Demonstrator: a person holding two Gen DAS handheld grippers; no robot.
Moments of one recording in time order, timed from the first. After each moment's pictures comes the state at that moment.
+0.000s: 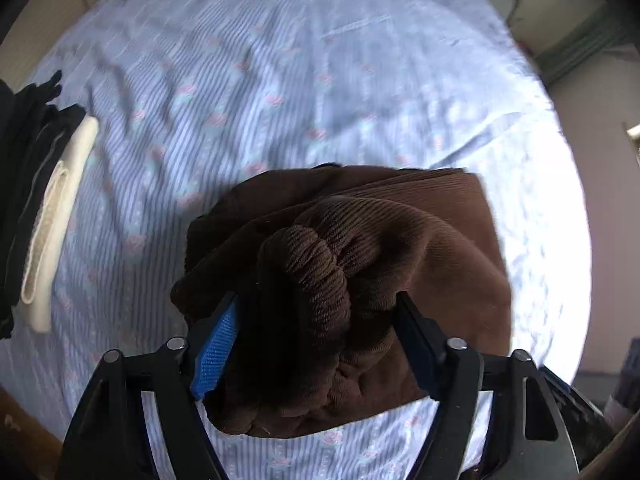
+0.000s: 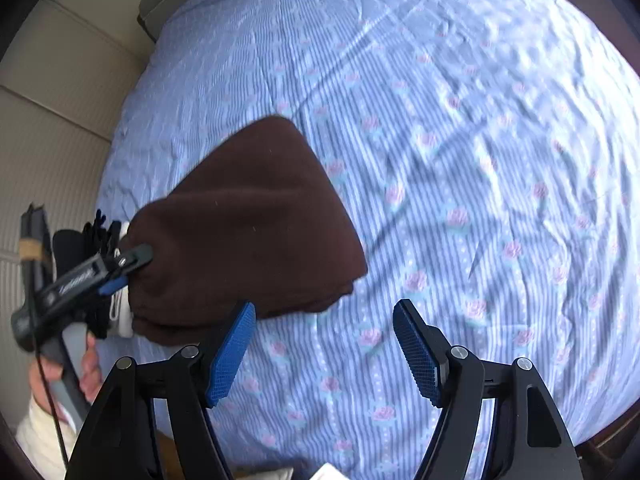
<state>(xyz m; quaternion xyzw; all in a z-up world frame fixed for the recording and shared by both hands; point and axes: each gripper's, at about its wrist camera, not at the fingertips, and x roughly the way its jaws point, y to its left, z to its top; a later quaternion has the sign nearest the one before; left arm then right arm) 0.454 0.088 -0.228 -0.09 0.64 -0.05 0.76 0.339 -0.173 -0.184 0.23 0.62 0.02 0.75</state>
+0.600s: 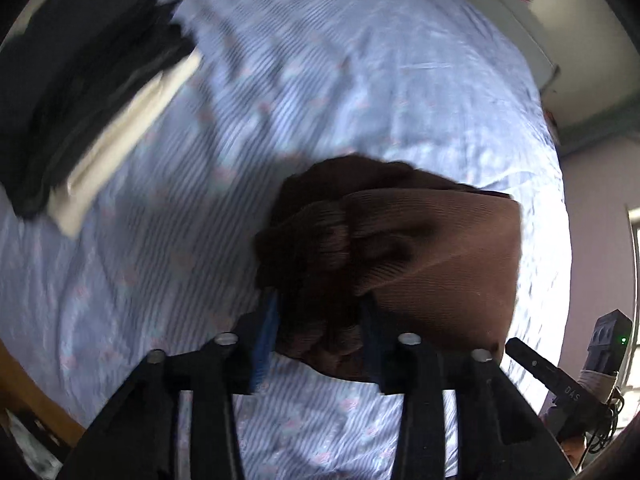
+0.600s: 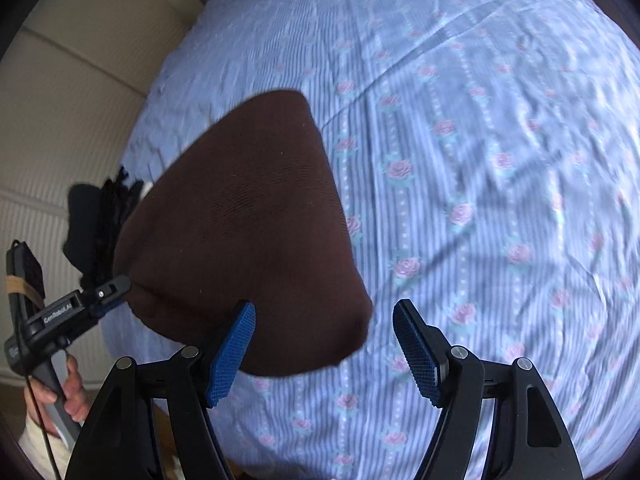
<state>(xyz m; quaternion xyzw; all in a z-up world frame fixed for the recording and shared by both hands) 0.380 0.173 -0.220 -0.23 0.62 0.01 0.75 0.372 -0.132 -0.207 0.17 0.64 0.11 0.74</state>
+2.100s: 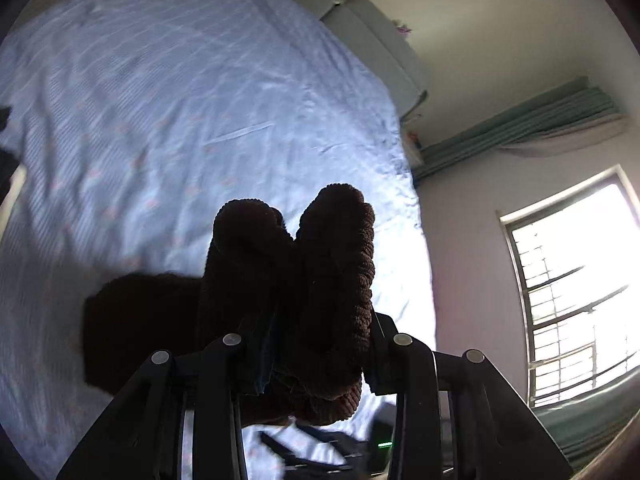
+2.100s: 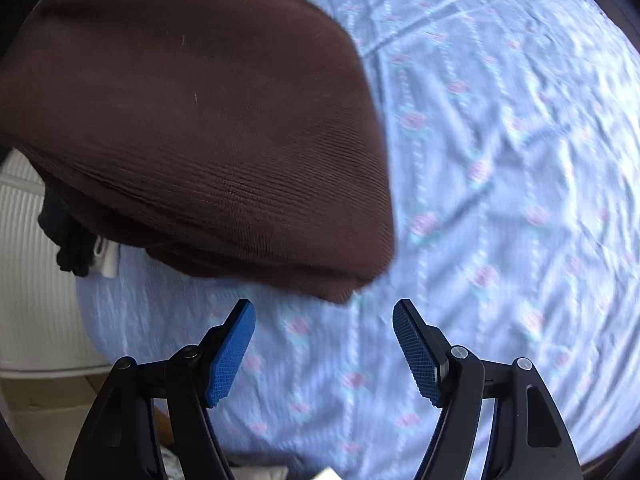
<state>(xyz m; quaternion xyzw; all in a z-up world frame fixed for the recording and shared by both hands) 0.464 0.101 -0.090 -0.32 0.50 -0.22 0.78 0.360 -0.094 -0.227 0.16 0.65 0.09 0.74</state>
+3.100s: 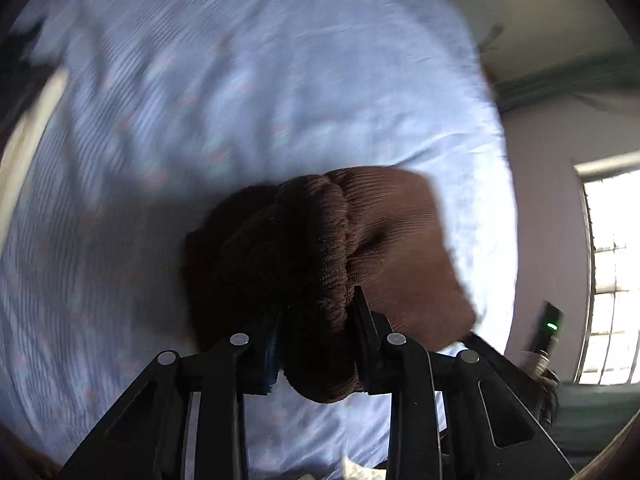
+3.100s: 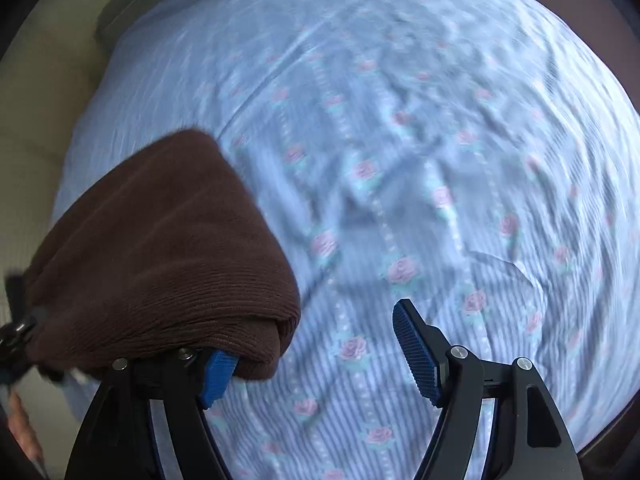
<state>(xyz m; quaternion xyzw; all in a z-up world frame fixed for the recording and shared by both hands) 0.420 0.121 -0.217 -0.25 0.65 -0.13 0.71 0.374 -0.180 -0.232 0.16 0.62 -0.05 0.77</state>
